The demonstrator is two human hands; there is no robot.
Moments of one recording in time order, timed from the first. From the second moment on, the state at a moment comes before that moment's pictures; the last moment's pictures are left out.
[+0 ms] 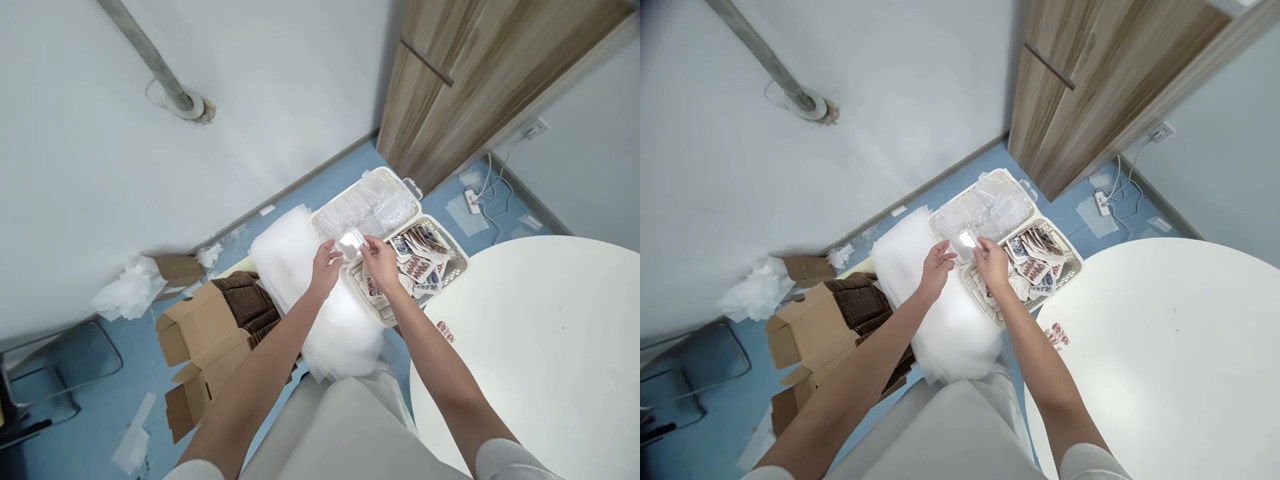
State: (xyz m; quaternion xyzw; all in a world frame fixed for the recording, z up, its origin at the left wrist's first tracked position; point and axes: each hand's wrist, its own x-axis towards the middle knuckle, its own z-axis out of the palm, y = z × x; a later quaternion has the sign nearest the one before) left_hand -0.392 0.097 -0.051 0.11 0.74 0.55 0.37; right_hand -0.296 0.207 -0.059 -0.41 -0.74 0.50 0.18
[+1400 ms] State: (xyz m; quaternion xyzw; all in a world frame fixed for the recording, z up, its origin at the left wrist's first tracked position) left_hand -0.045 -0.014 0.015 0.35 0.49 0.38 0.70; right_hand 0.121 -0.053 0.014 -0.59 -0.34 0.50 0.53
